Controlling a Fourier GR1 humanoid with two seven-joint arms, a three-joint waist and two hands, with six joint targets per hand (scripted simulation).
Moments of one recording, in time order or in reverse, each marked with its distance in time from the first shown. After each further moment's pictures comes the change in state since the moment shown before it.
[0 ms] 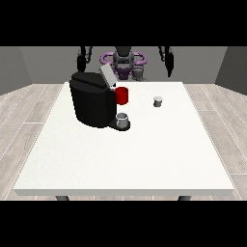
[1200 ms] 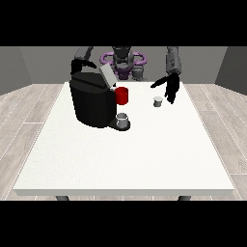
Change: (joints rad) left arm -0.285 0.272 0.036 0.383 -0.309 -0.054 -0.073; right arm -0.098 0.022 -0.002 -0.022 -0.047 0.038 -0.161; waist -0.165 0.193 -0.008
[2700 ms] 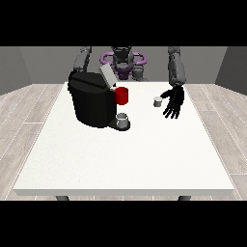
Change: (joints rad) left arm -0.314 0.067 -0.013 0.471 -0.243 -0.037 -0.116; right arm -0.141 -0.012 -0.077 0.201 0.029 -0.086 -0.030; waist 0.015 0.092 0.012
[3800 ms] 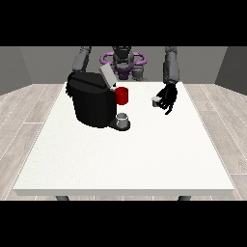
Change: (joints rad) left arm -0.012 -0.095 -0.066 0.009 -0.156 0.110 0.005; right arm -0.023 -0.016 -0.051 0.163 -0.026 0.008 -0.055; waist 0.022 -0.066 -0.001
